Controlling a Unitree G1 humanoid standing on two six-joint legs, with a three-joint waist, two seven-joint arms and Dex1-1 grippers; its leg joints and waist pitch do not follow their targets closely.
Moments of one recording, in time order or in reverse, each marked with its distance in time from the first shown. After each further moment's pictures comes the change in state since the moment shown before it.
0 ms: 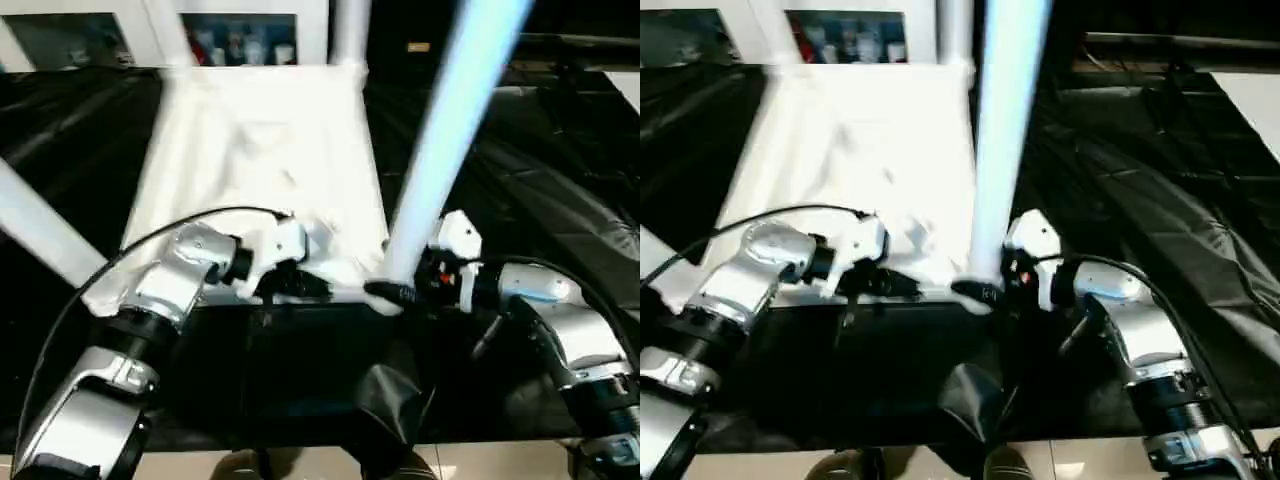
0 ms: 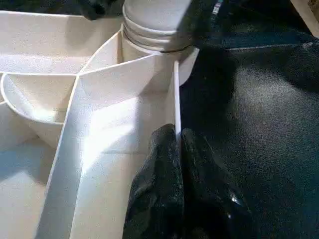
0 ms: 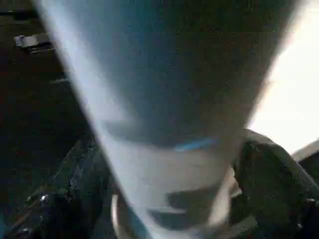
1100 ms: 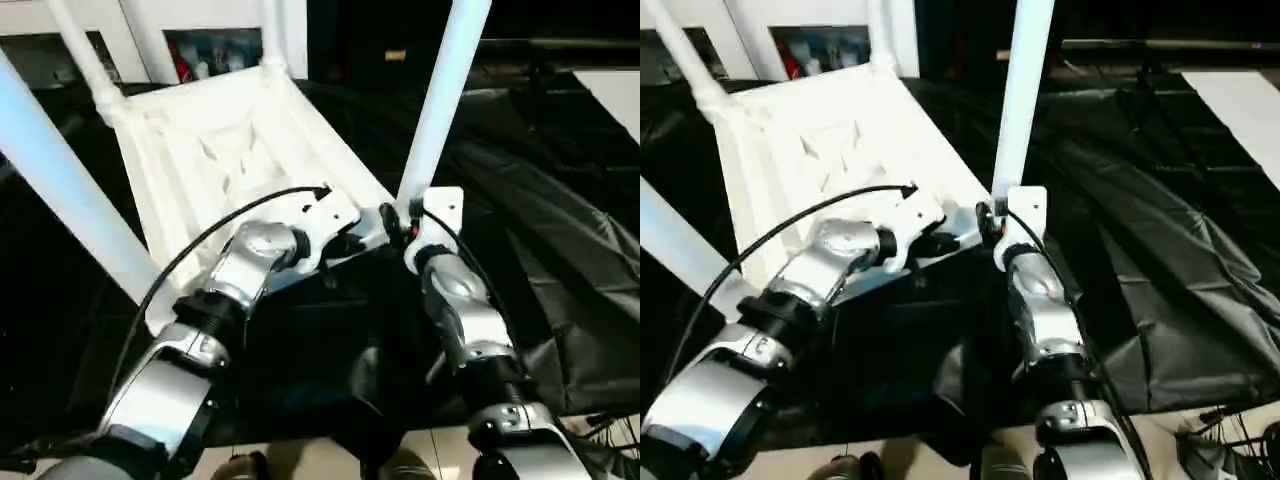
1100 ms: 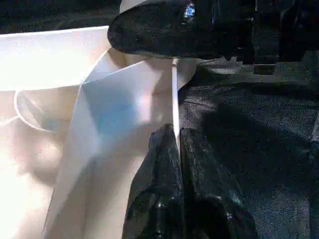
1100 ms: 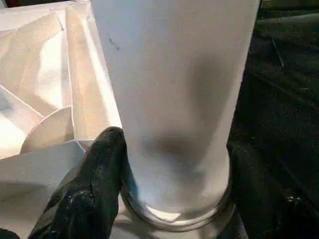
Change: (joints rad) left arm -0.148 -0.263 0.054 0.249 0.135 0.083 0.553; right arm -0.127 0.500 -0.234 0.320 -0.180 -0.132 -1.015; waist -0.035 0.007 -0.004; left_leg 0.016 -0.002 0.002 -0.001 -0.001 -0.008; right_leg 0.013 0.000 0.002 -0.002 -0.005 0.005
